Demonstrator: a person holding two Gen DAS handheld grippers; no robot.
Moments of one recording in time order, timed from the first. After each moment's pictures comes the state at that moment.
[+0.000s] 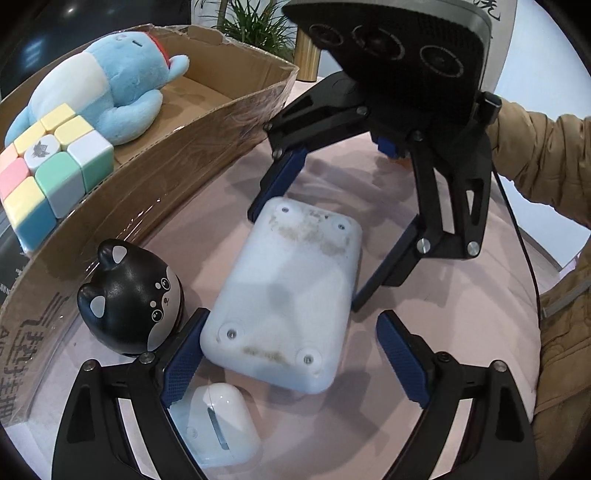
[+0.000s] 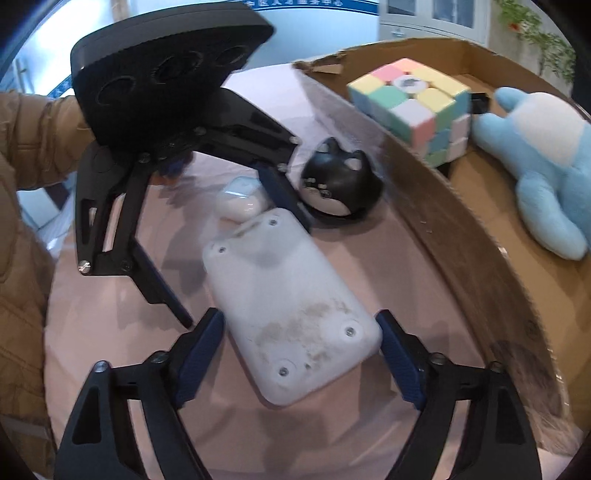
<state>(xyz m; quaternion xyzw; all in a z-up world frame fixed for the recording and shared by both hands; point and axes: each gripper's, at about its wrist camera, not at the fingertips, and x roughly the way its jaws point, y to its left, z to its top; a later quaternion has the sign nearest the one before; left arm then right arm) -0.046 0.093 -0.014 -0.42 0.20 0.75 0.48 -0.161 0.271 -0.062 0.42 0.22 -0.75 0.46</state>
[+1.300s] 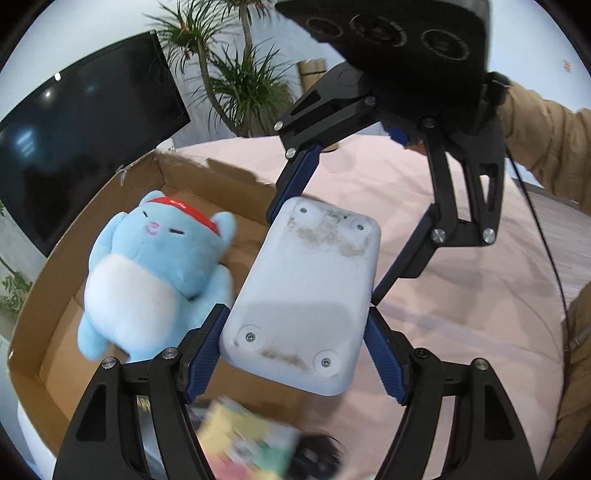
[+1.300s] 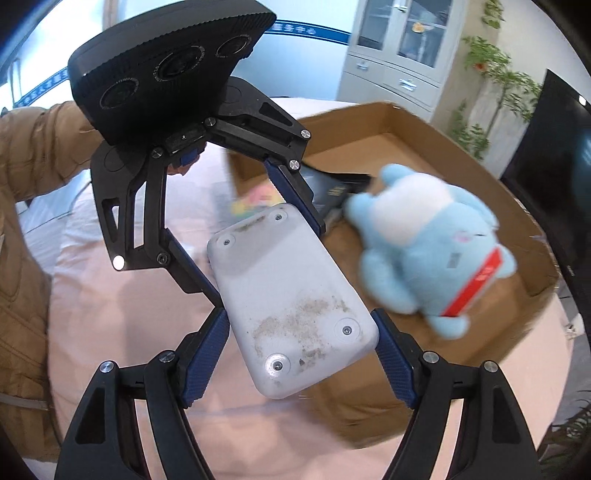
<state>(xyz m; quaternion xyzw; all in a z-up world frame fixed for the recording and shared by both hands) -0.116 0.142 0.114 -0.31 0.30 0.77 0.46 -0.226 0.321 0.060 0.37 0.27 -0.80 0.38</state>
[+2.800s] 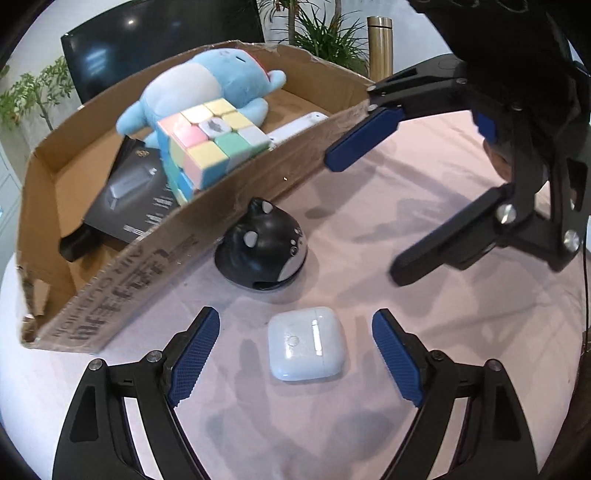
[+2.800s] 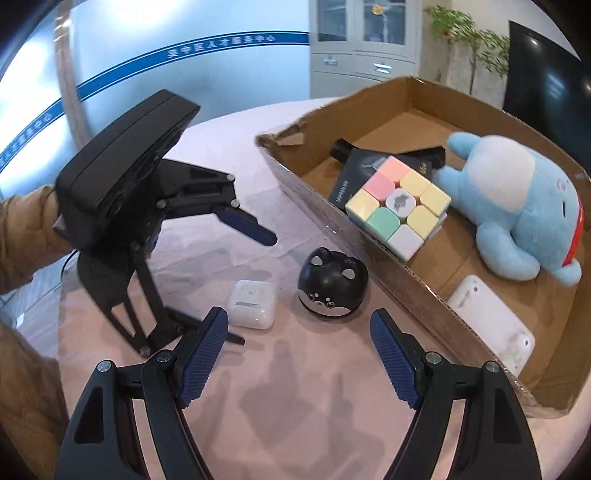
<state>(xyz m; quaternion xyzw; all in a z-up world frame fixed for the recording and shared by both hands) -0.042 0.060 0.002 -0.38 0.21 0.83 0.34 -0.161 0.202 -0.013 0.39 0.14 -0.84 0.34</state>
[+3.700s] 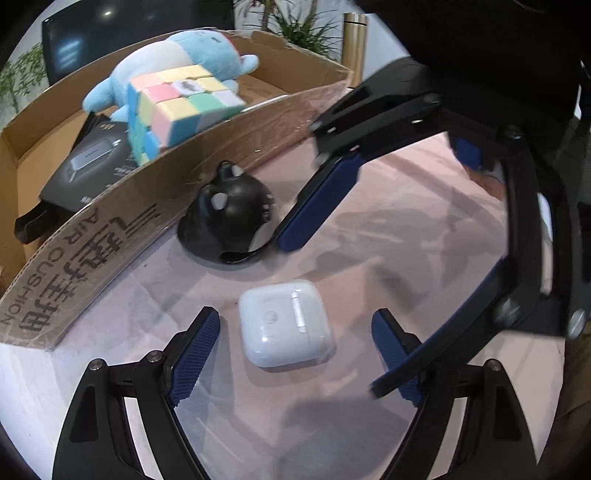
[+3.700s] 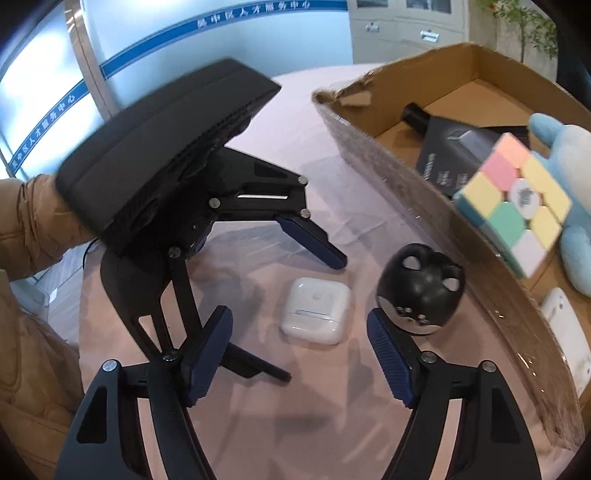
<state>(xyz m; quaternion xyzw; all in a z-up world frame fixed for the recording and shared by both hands) -0.035 0.061 -0.018 -0.39 0.19 0.80 0.41 -0.167 0.150 -0.042 0.46 0.16 -0.77 0.41</state>
